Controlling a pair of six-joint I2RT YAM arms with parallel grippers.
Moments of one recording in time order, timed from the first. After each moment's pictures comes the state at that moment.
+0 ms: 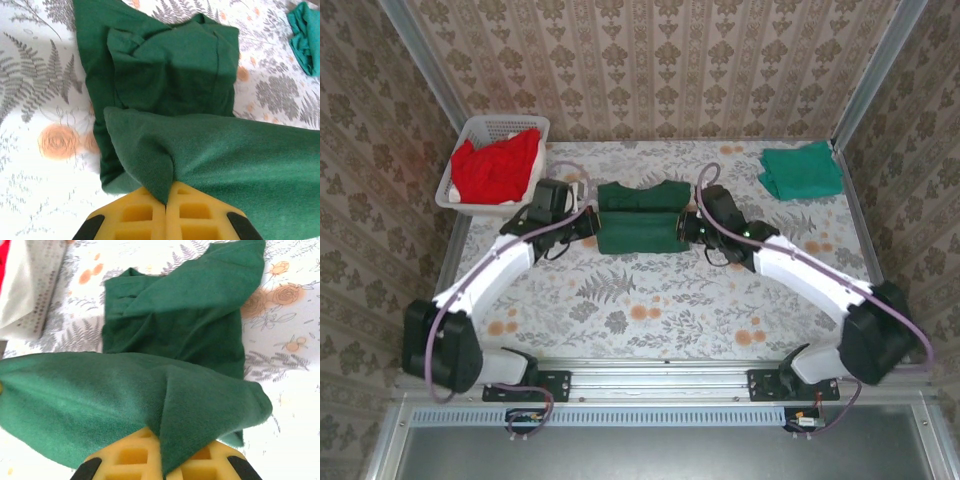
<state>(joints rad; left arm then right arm) -0.39 1.37 1.01 -0.42 0.24 -0.49 0.55 1.44 1.05 -0.33 0.02 0.66</state>
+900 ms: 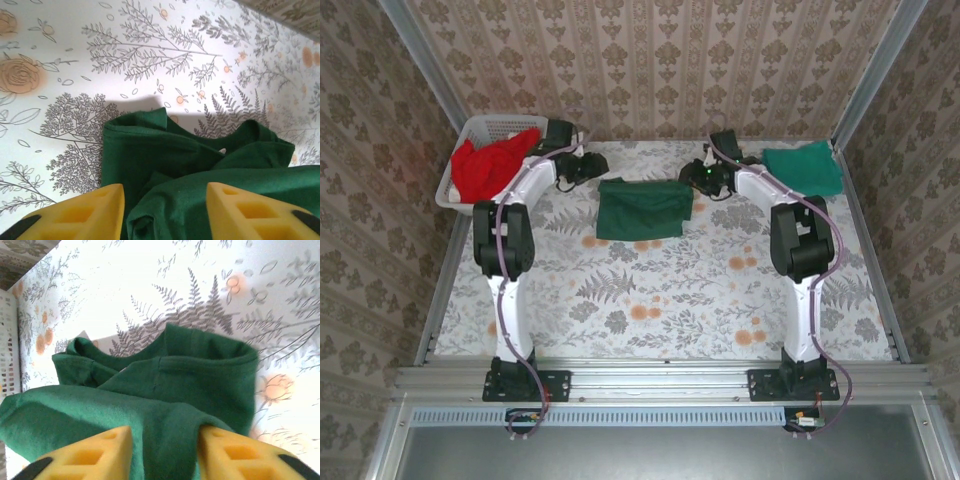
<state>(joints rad) -0.22 2.19 1.86 -0.57 0.39 -0.42 0.21 2.17 1.74 -0.43 -0.36 0.62</state>
